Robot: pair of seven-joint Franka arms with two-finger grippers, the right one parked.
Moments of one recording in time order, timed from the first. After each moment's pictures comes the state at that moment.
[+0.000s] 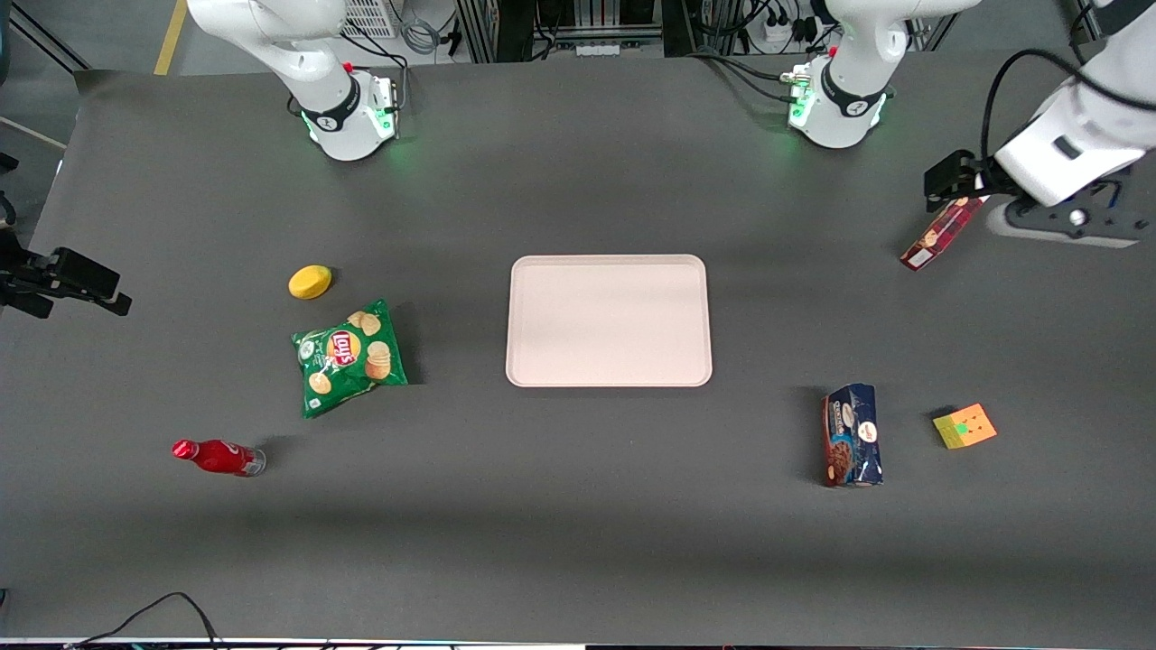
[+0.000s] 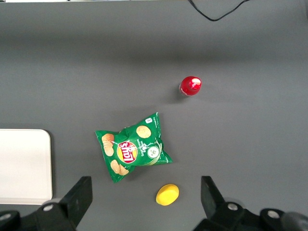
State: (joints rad) arm 0.05 -0.12 -0.18 -1.76 -0.01 1.49 0.03
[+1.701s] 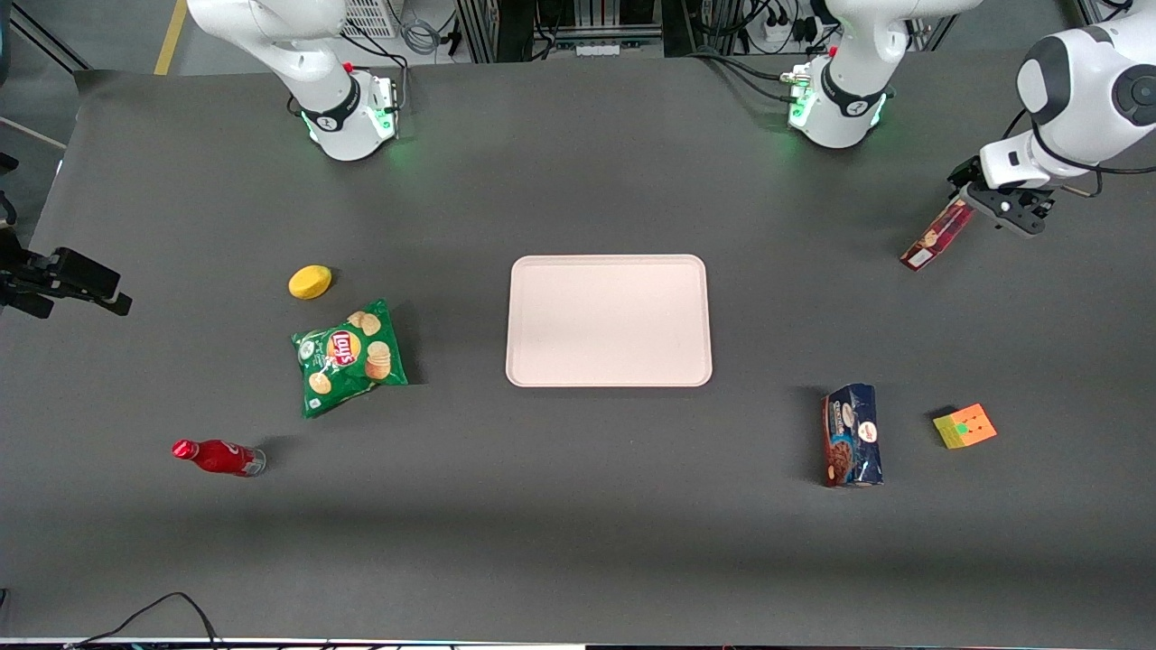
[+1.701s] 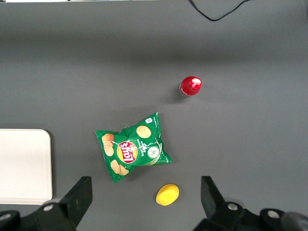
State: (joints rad) arm 0.04 -0.34 0.45 -2.80 0.37 2.36 0.87
